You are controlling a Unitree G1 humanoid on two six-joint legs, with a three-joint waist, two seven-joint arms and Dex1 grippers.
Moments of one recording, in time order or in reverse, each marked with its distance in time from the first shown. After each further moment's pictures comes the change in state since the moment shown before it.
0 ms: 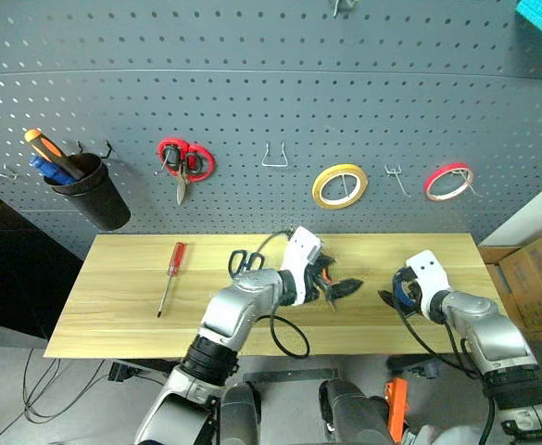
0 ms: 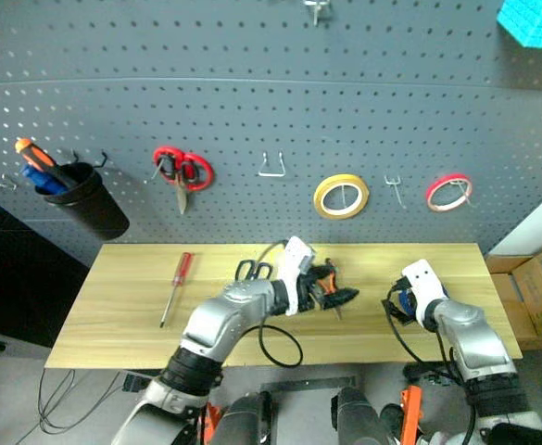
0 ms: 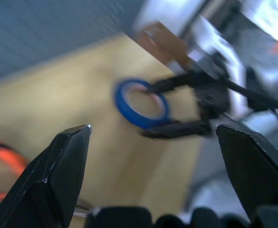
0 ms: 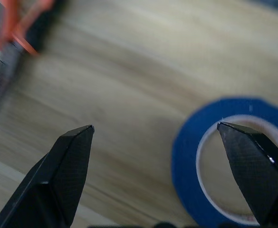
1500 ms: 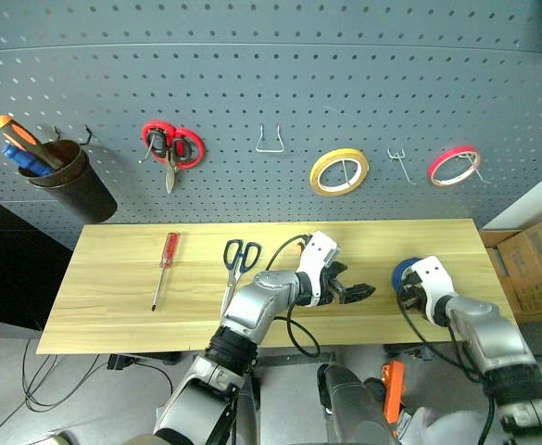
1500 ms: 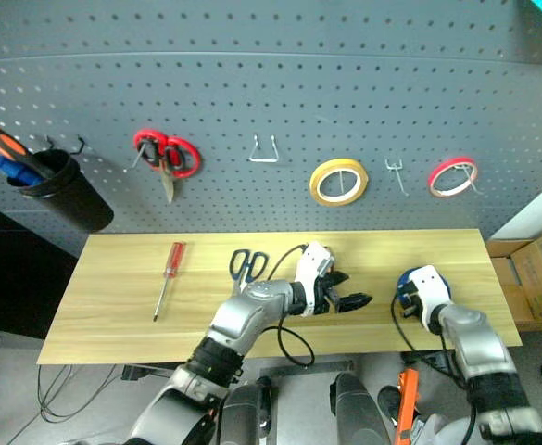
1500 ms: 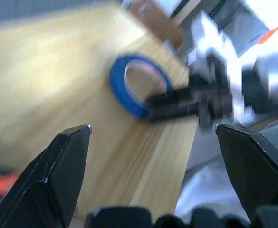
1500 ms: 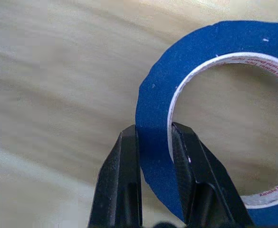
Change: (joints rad) left arm -0.026 -0.011 0.032 -0.019 0.026 -0.054 -0.024; right arm 0.188 0.063 -0.013 -0.266 -0.043 -0.035 -0.139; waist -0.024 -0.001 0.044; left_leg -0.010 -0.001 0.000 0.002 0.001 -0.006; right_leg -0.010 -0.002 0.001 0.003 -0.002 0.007
